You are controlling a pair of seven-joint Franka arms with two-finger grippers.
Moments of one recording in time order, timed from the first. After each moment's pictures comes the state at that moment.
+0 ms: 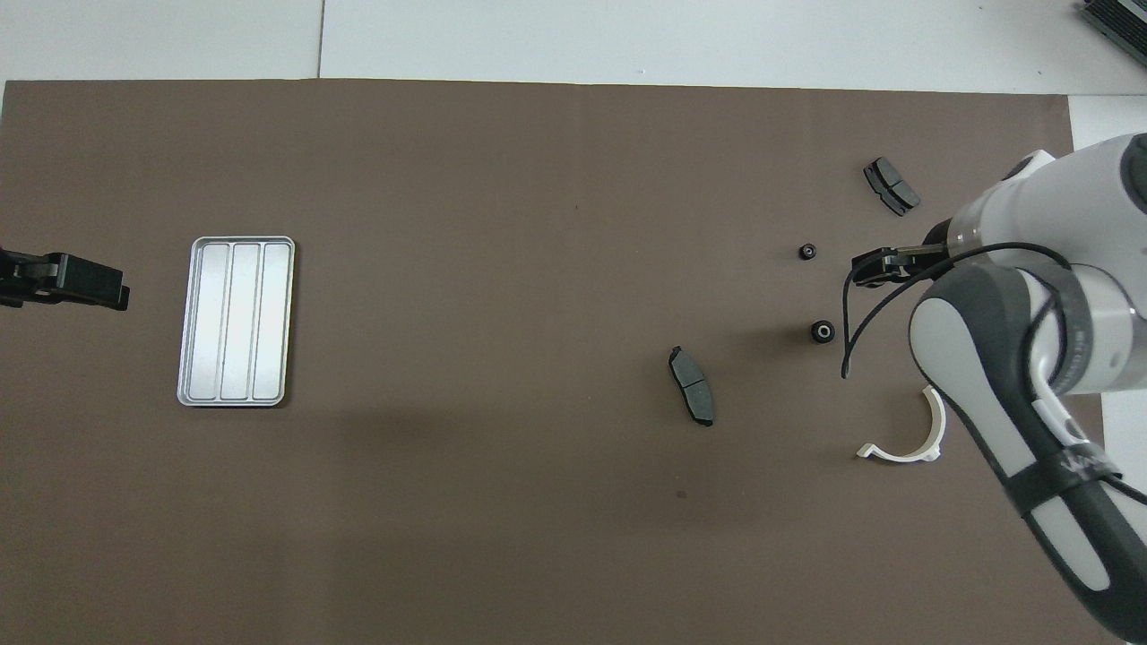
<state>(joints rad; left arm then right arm) -0.05 -0.03 0.03 -1.64 0.01 1.61 0.08 0.04 0.17 -0.01 -1.90 -0.01 2.13 0.01</state>
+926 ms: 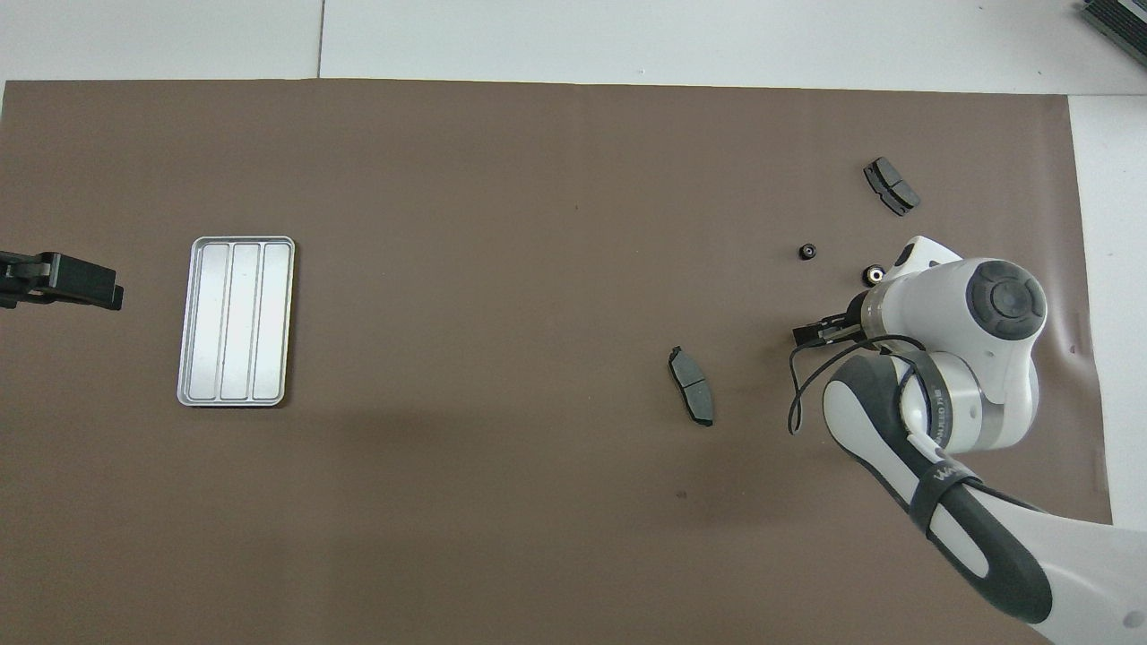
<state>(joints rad) -0.05 -0.03 0.04 -1.64 0.01 1.61 0.08 0.06 0.21 0.00 -2.22 -0.01 2.51 -0.19</state>
